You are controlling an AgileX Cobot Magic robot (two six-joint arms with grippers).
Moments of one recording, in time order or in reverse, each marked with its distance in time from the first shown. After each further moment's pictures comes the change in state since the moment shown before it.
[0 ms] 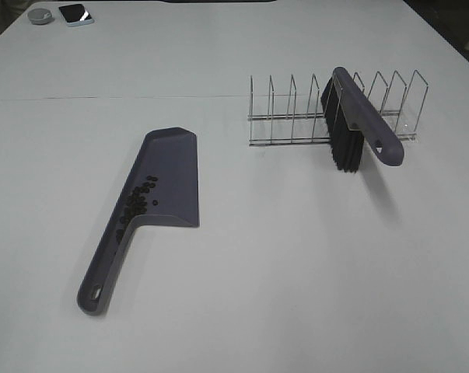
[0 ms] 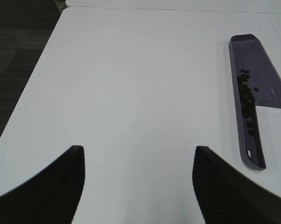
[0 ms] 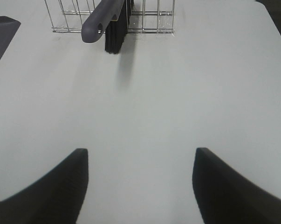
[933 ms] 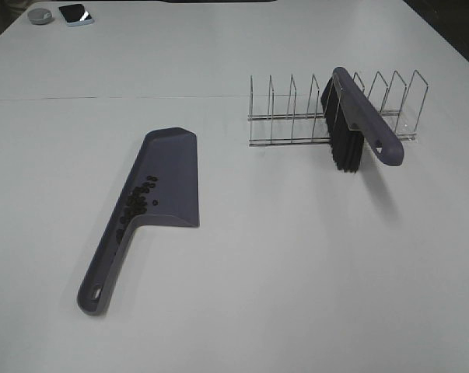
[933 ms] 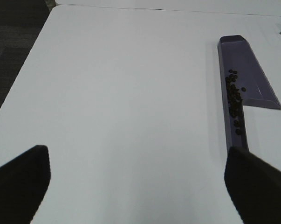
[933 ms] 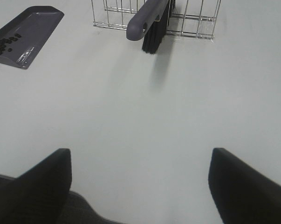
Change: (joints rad) left arm 0.000 0.000 0.000 -0.040 0.000 0.003; right arm 0.000 0.000 0.002 0.142 -0.004 -0.155
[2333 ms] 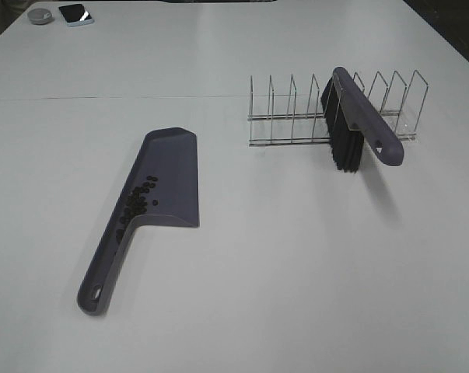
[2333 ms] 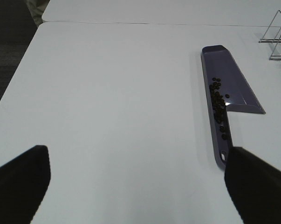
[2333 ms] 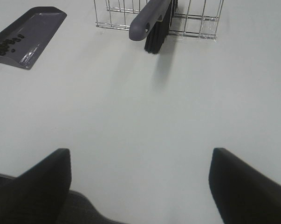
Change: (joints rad) left arm 0.000 -0.060 0.001 -0.053 -0.002 0.056; right arm 0.000 0.000 0.000 0.008 0.000 0.005
